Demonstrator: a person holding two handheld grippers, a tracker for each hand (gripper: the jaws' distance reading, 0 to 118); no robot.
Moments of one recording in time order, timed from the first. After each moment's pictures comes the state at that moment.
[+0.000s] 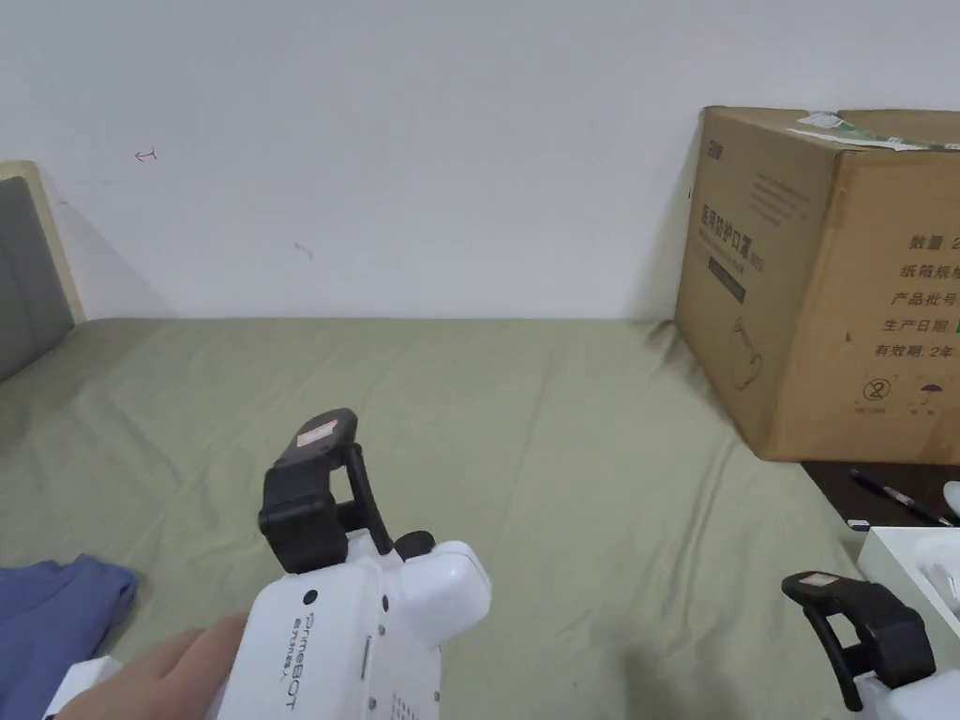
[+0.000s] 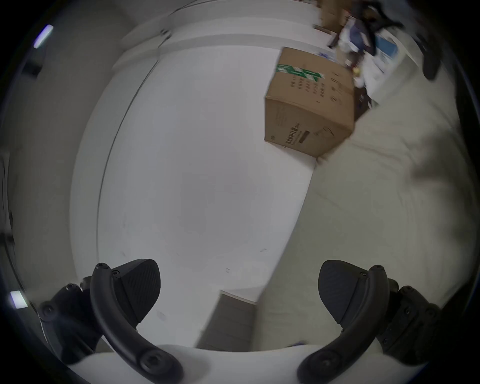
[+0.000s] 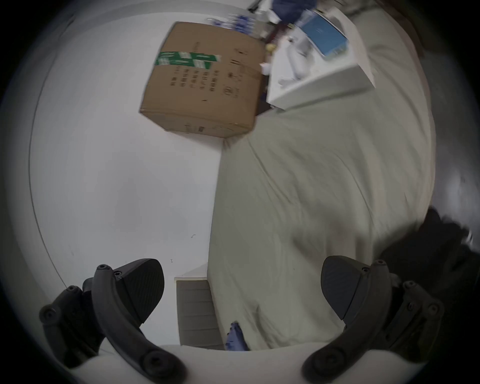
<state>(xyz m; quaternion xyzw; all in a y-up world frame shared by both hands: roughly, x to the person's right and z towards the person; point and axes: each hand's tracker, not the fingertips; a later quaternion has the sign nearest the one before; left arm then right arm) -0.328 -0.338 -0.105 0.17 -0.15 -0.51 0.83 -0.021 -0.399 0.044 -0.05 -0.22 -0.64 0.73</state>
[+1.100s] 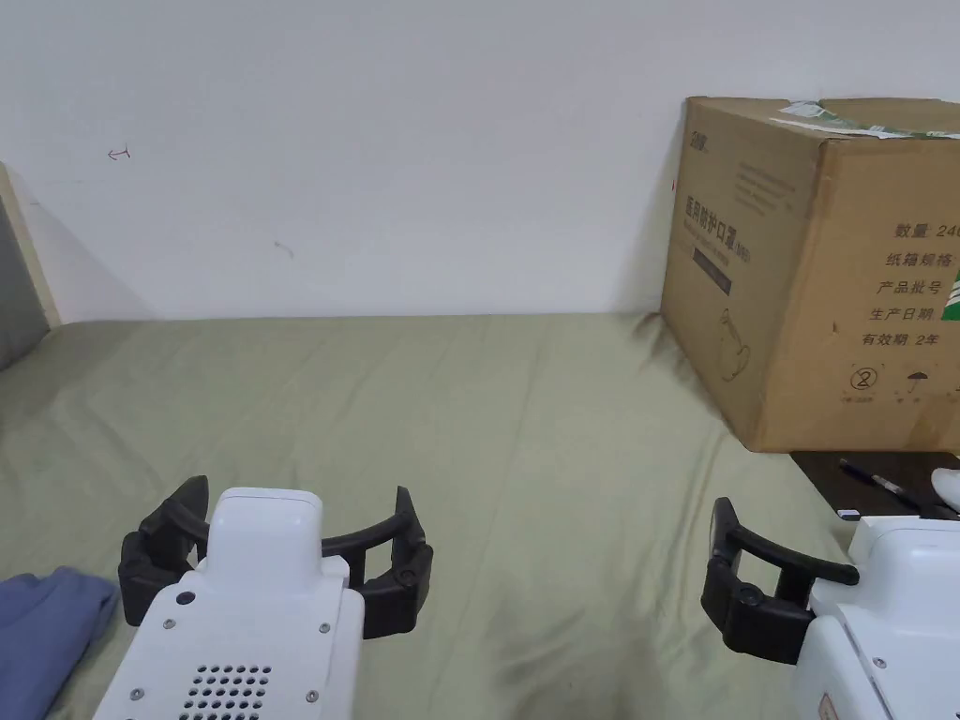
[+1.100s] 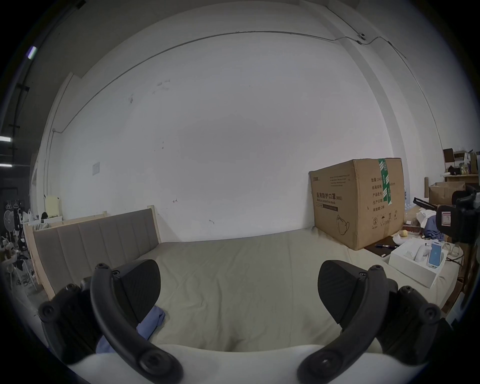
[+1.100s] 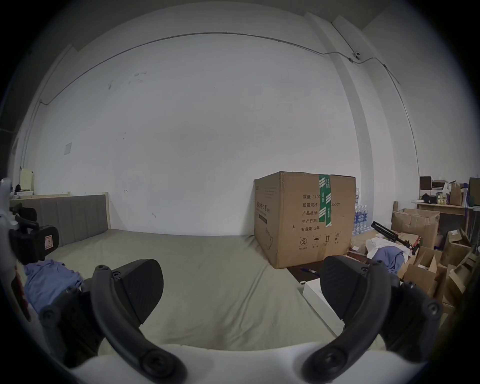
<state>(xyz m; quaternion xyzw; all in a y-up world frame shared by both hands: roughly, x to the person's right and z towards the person) -0.365 -0.317 -0.122 0.01 -0.20 -0.06 0.98 -0.107 -0.325 0.027 0.00 -0.29 0.01 0.96</state>
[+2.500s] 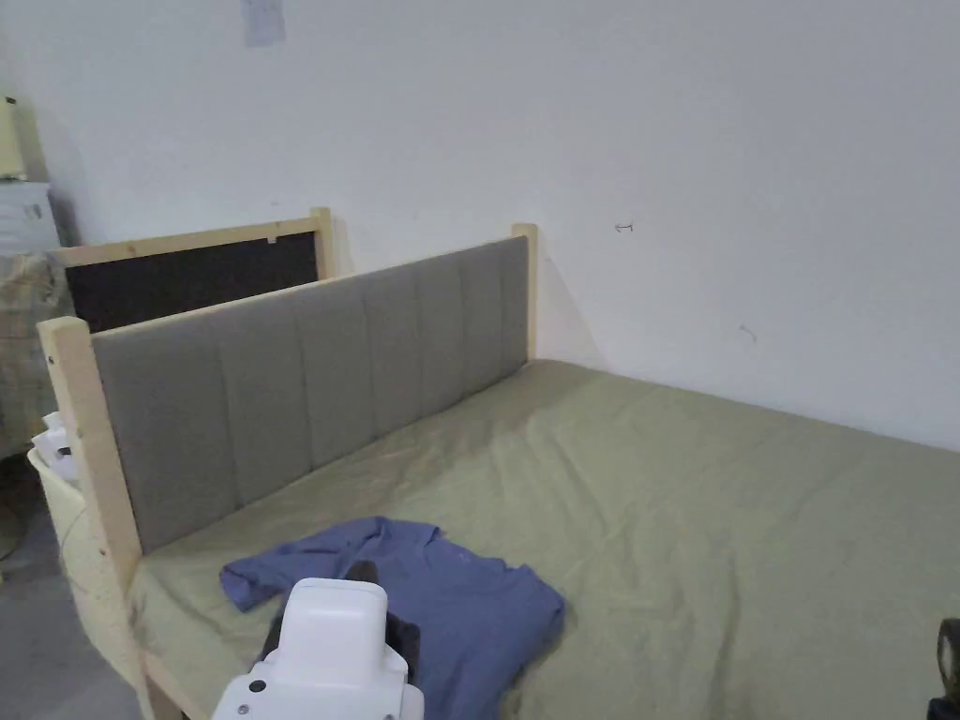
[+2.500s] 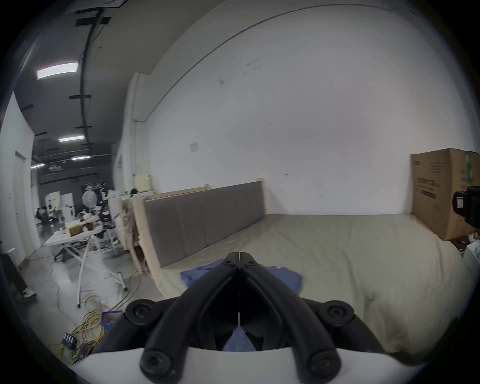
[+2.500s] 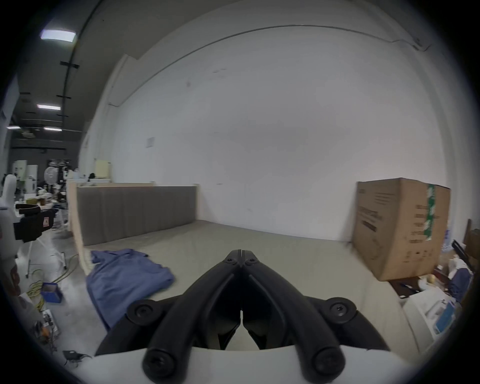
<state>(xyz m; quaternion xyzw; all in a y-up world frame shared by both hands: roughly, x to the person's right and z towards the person) -0.602 -0.320 -0.088 -0.05 0.11 -0.04 0.99 -0.284 -0.316 -0.092 -0.01 0.00 0.04 1.00</state>
